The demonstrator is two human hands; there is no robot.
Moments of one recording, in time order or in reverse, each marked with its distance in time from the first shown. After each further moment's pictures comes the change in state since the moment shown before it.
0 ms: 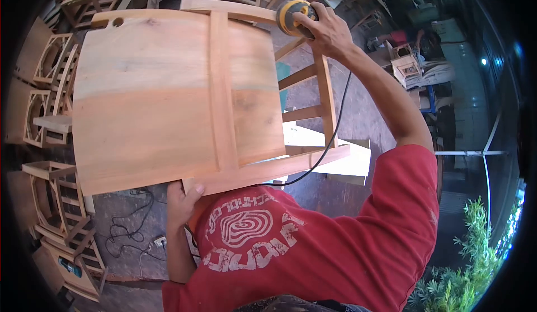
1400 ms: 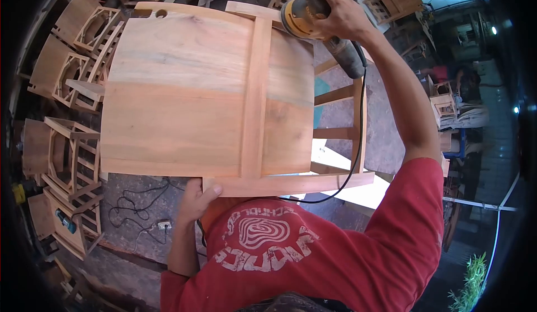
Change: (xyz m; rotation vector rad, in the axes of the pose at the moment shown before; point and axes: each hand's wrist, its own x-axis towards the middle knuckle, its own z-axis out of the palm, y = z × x) left_hand -0.016 0.002 -0.004 0.027 0.035 -0.001; right_hand 0.111 -0.038 -0.016 0.466 0.052 0.032
